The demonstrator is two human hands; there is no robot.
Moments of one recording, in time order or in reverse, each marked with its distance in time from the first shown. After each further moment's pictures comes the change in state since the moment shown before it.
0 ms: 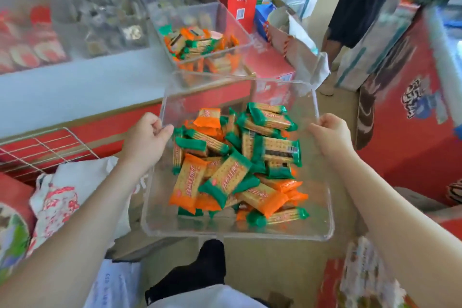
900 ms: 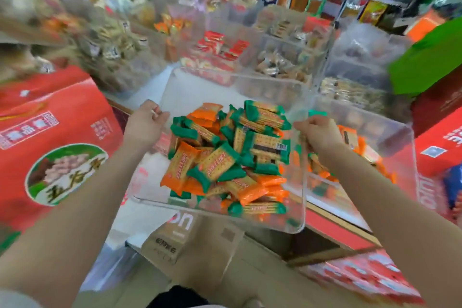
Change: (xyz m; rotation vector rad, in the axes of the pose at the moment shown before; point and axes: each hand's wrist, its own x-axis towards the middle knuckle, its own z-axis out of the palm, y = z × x) left_hand 0.146 -0.100 -0.104 0.101 0.668 -0.665; right_hand 0.191 -0.278 0.298 -0.054 -0.877 -0.490
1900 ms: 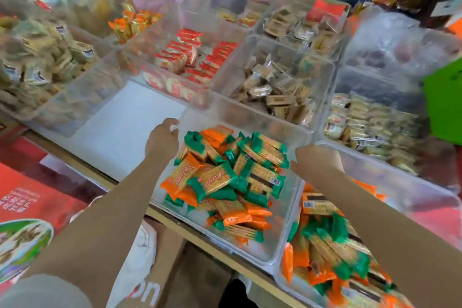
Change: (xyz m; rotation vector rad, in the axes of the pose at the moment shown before) left_hand 0.183 0.061 0.188 0.164 -0.216 -0.136; right_hand 0.223 0.021 0.000 -1.422 -0.305 -0.243
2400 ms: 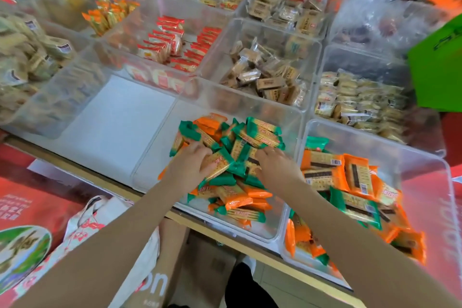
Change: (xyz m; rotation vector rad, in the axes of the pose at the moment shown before) left_hand -0.076 0.001 0.028 0.254 -0.280 0.575; right_hand -0.038 -0.071 0.032 0.391 0.144 -0.152
